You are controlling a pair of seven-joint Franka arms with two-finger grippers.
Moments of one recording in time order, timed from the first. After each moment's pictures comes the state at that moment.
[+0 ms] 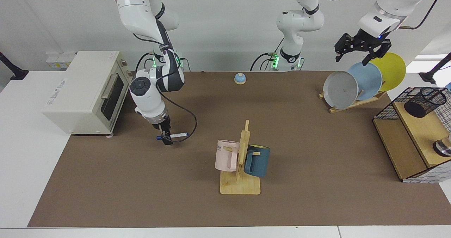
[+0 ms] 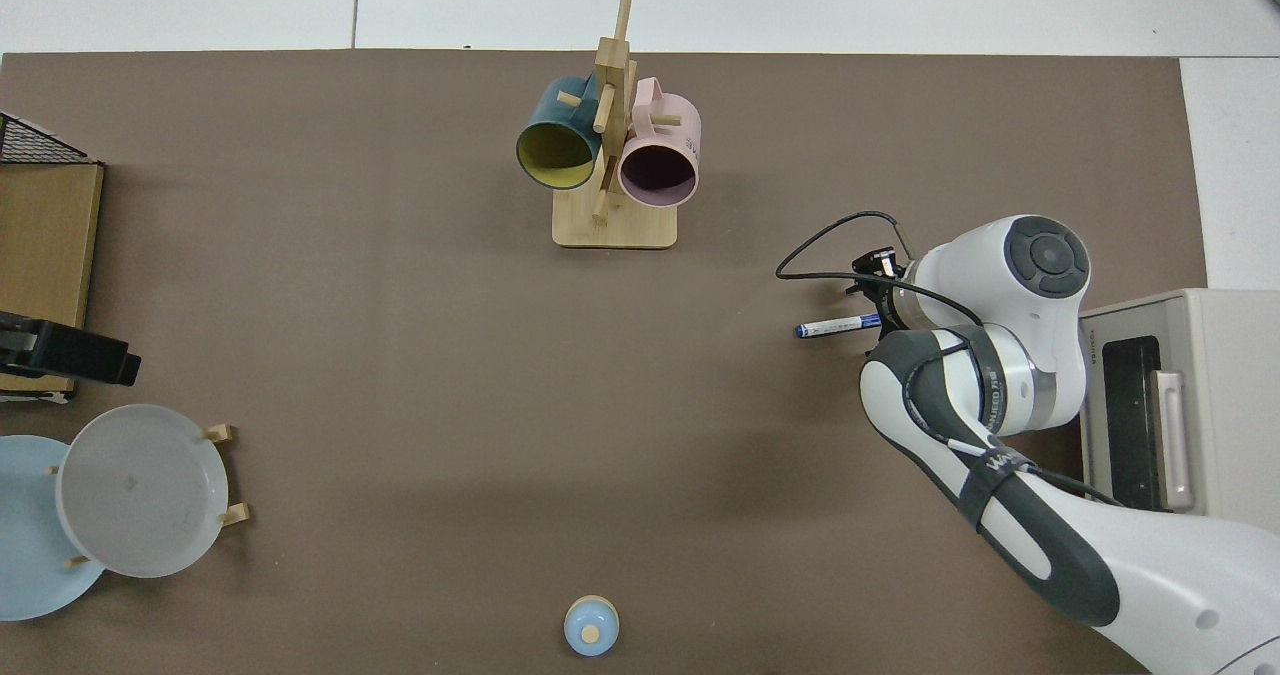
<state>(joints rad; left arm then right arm) -0.02 -0.03 0.01 -1.48 -0.03 1.36 0.19 0.04 0.31 0.12 -2.05 0.06 2.37 1.44</state>
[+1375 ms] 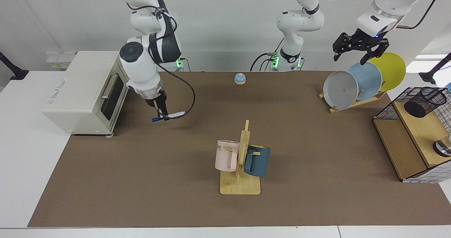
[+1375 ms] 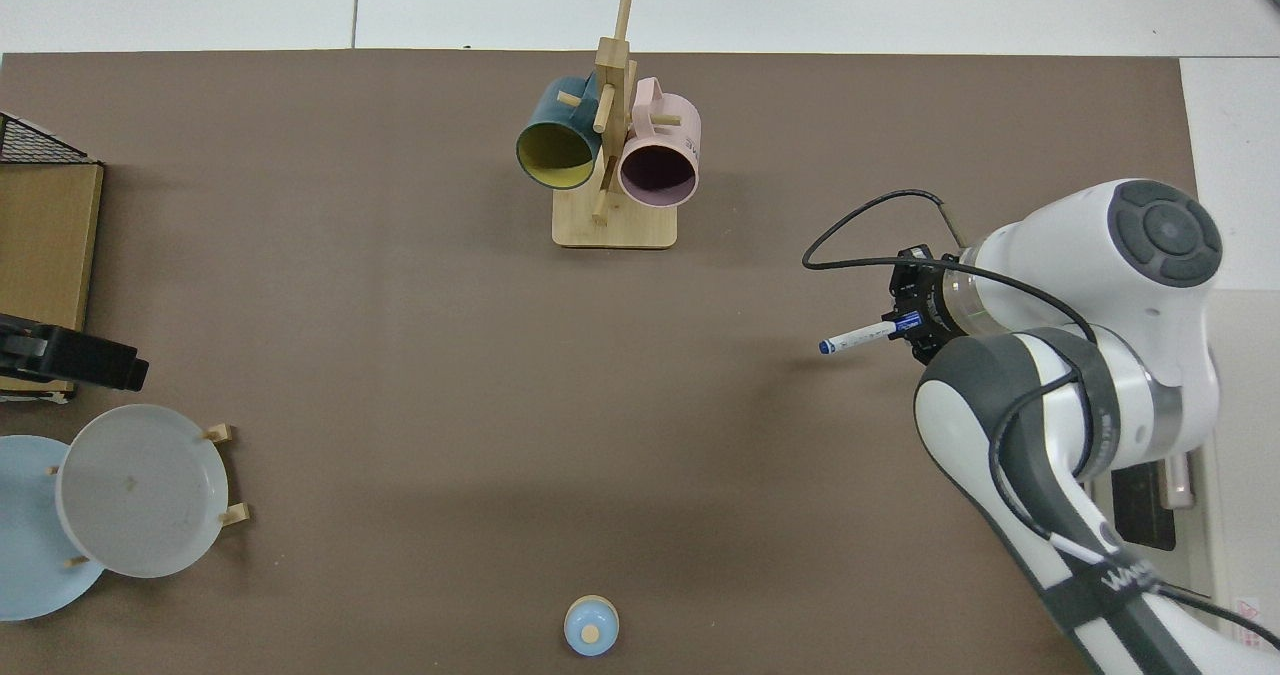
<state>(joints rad) -0.02 -0.03 0.00 -1.48 -0.03 1.35 0.19 0.06 0.07 0.12 -1.97 0.07 2.03 1.44</state>
